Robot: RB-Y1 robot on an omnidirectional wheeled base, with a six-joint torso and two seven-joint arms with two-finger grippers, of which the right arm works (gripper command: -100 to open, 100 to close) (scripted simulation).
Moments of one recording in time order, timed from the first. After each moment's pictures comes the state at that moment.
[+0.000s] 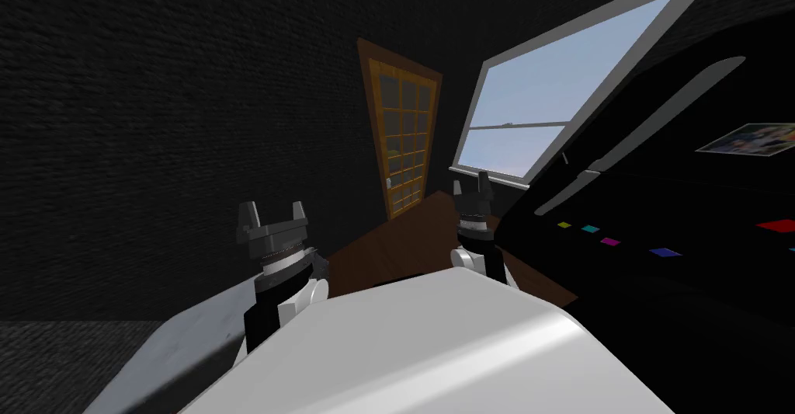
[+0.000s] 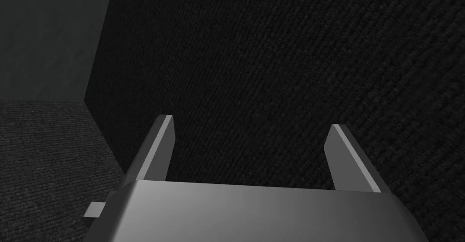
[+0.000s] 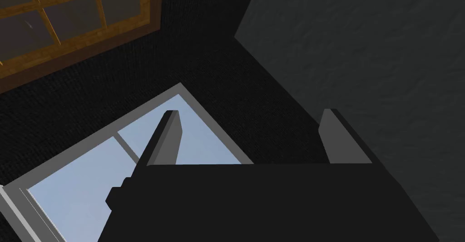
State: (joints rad) arm 0.53 0.04 0.00 -2.38 -0.06 -0.53 -0.09
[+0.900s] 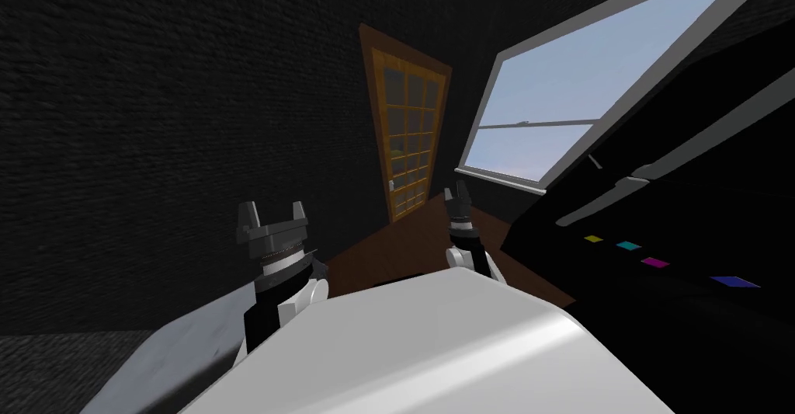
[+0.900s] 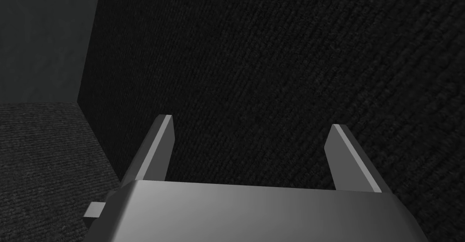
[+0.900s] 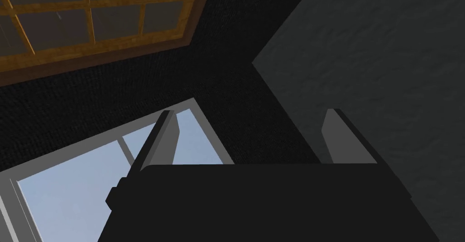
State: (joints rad) arm 0.47 -0.01 0.00 -2.19 -0.02 -0.57 0.05
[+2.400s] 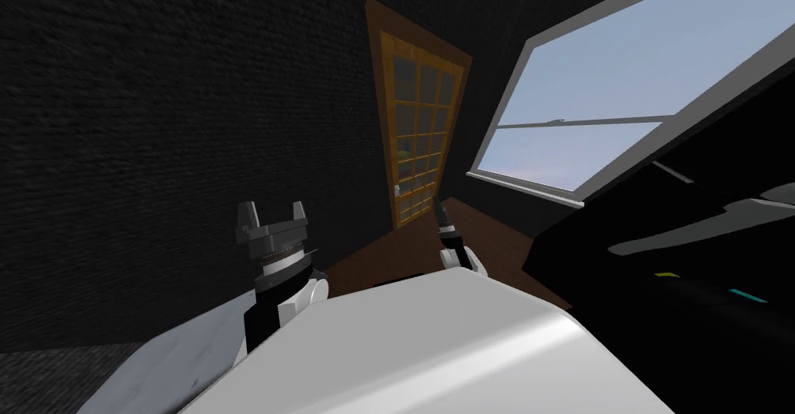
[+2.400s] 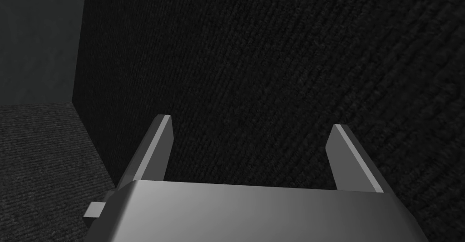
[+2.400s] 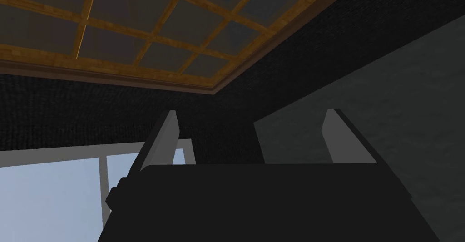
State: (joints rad) arm 0.32 -0.07 -0.01 -1.78 0.08 -0.66 0.34
